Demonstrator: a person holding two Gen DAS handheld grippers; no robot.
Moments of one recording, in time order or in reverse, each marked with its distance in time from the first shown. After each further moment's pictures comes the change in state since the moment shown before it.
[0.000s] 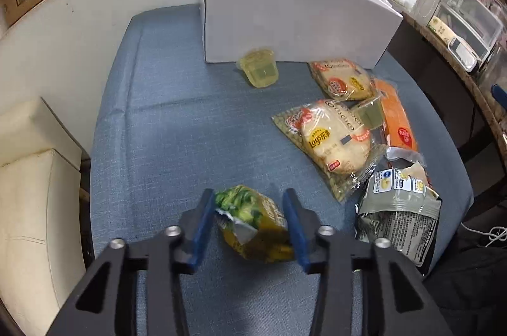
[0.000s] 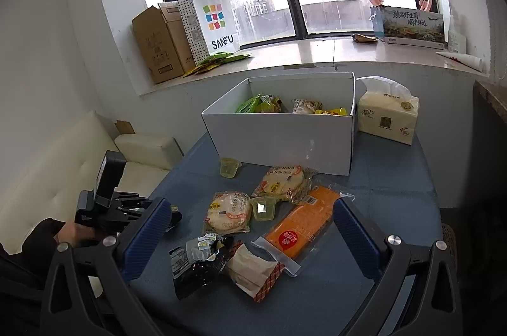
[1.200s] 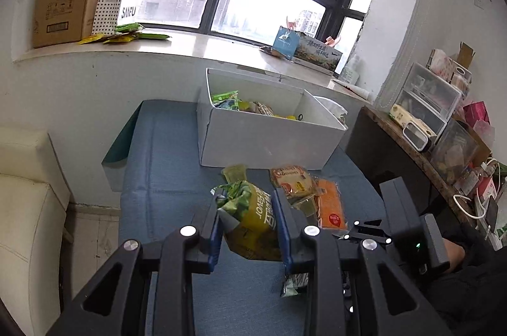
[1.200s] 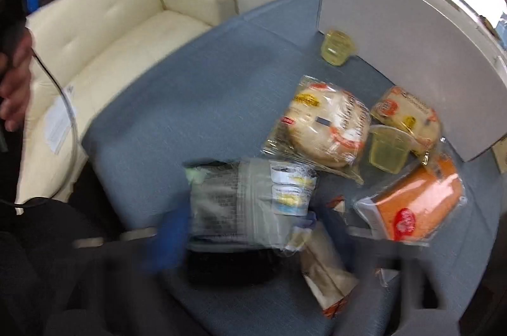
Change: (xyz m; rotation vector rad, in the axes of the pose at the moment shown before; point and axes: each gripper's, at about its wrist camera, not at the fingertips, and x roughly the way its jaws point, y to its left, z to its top) left arm -0.126 0.011 0.003 -0.088 -0.386 -0.138; right arm 0.141 0.096 -0.060 -0.420 0.572 0.121
